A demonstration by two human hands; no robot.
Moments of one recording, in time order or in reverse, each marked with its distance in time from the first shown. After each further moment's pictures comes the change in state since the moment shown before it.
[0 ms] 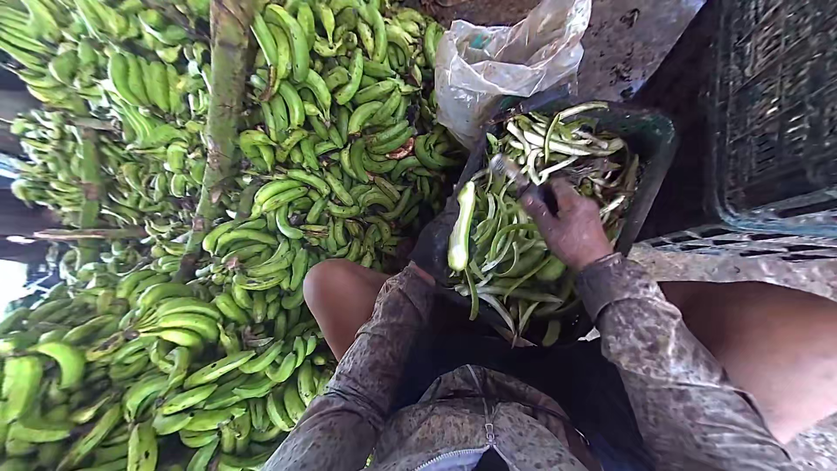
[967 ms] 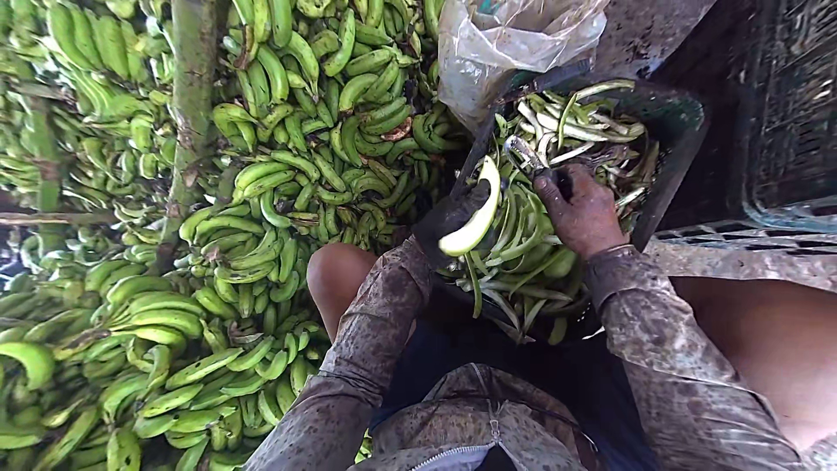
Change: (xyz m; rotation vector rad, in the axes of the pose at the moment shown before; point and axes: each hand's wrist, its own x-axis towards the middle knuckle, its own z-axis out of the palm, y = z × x) left_hand 0.026 0.019 -0.005 -0.044 -0.342 -0.067; right_hand 0.021 0.008 0.014 -0.102 -0.010 0.118
